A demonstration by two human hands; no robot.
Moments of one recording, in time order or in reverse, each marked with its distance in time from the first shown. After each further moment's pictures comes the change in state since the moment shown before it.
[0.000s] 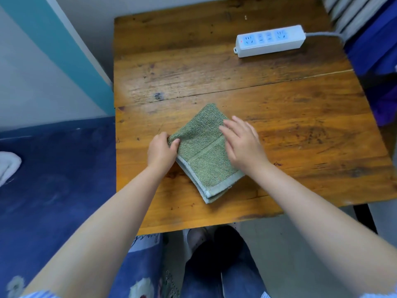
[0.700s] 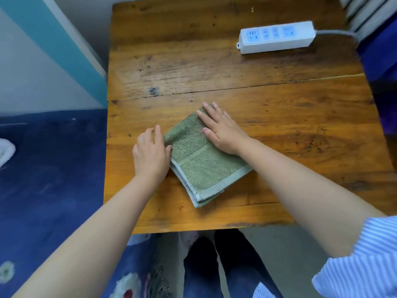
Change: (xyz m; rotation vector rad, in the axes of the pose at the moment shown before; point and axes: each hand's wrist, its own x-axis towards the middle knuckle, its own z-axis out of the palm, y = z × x) left_hand -0.022 0.008 0.002 0.380 0.046 0.049; right_hand 0.064 0.035 0.026 -0.003 -0.470 -0.153
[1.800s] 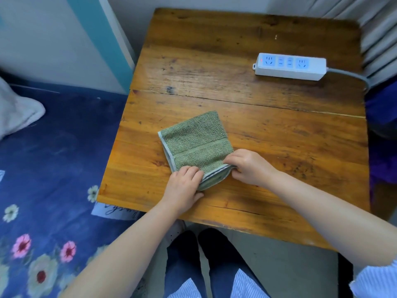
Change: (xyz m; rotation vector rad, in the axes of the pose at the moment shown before) left_hand -0.088 0.063 0.033 -0.032 -0.088 0.308; right_hand -0.083 0.034 -0.030 -0.020 0.063 -0.492
